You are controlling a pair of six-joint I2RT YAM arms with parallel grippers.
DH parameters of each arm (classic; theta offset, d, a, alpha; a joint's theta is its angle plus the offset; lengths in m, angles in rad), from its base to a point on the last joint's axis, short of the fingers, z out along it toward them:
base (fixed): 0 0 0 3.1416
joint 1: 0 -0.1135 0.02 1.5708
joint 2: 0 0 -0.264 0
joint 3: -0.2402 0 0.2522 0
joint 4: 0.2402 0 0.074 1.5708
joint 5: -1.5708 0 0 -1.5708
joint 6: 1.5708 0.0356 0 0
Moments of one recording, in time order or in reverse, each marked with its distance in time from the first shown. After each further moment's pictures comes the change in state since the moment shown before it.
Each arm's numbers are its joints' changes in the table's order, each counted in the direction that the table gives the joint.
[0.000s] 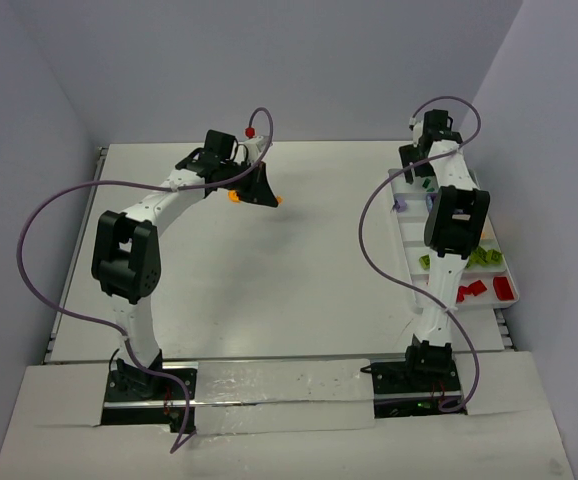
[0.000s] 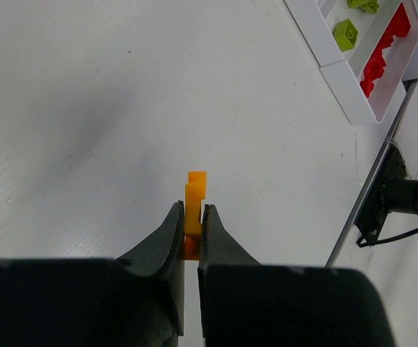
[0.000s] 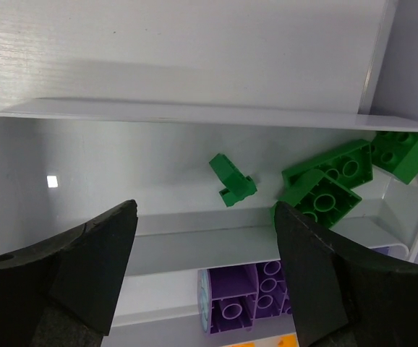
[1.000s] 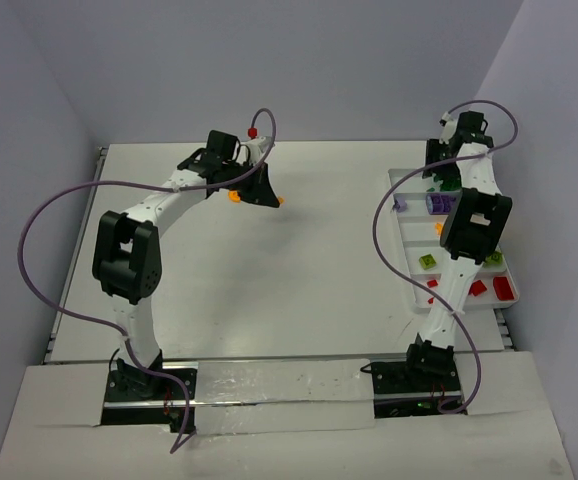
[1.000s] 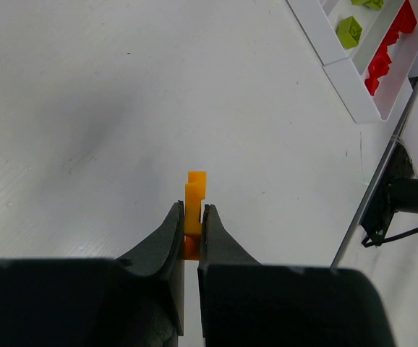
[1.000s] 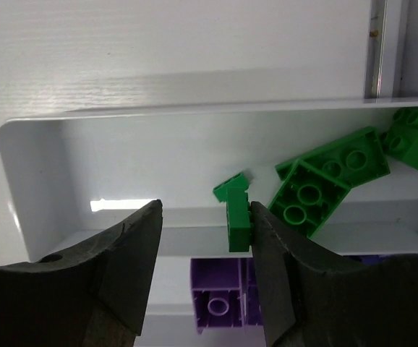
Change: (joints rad) left arm 0.011 0.000 -0.001 -0.001 0.016 0.013; right arm 0.140 -0.035 0.019 -0.022 0.302 0.162
